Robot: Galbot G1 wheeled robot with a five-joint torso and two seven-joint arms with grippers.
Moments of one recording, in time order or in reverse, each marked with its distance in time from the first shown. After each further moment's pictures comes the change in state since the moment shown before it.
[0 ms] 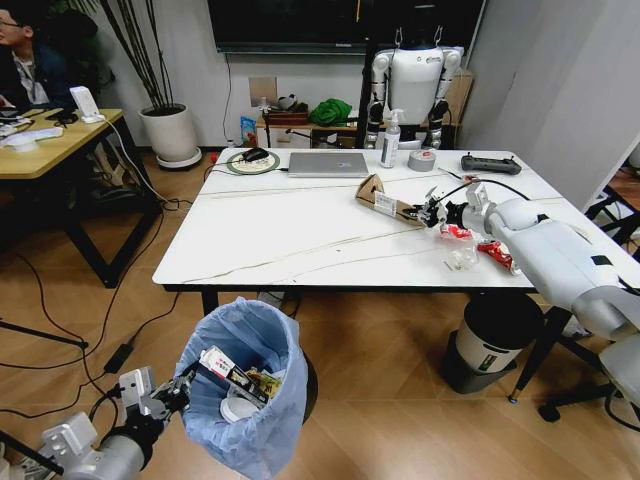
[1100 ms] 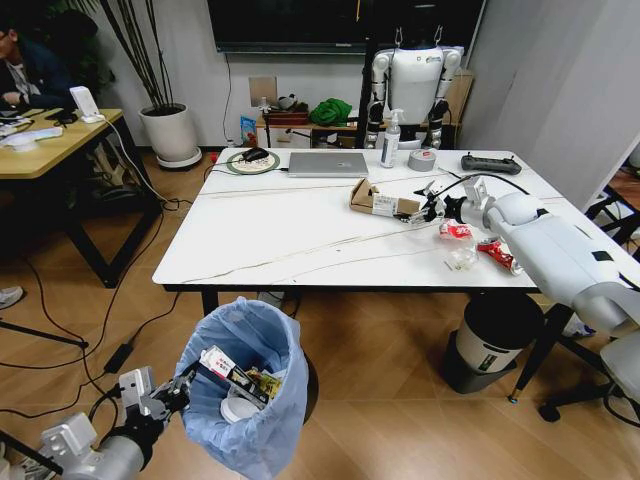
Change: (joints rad) left arm 0.003 -0.001 -0.003 -0.006 0.000 0.000 0.000; right arm 0.019 0.006 -0.009 -0.013 -0.007 -0.009 0.016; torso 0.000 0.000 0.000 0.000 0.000
